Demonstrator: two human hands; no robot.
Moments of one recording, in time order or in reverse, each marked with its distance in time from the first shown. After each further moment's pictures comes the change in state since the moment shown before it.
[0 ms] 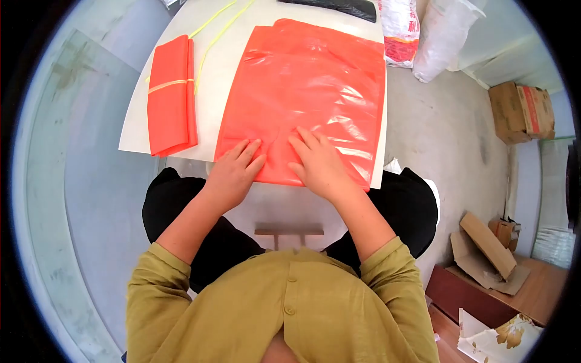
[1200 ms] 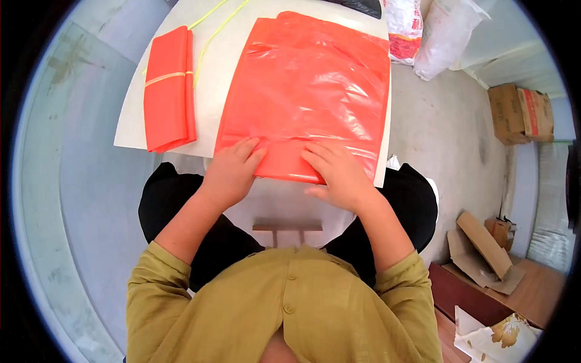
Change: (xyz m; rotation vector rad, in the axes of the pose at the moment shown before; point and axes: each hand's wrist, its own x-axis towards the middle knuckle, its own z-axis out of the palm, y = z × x) left_hand 0.002 0.002 -0.007 -0.088 0.006 -0.104; right_hand -0.025 0.010 -0.039 0.016 -0.114 -0.167
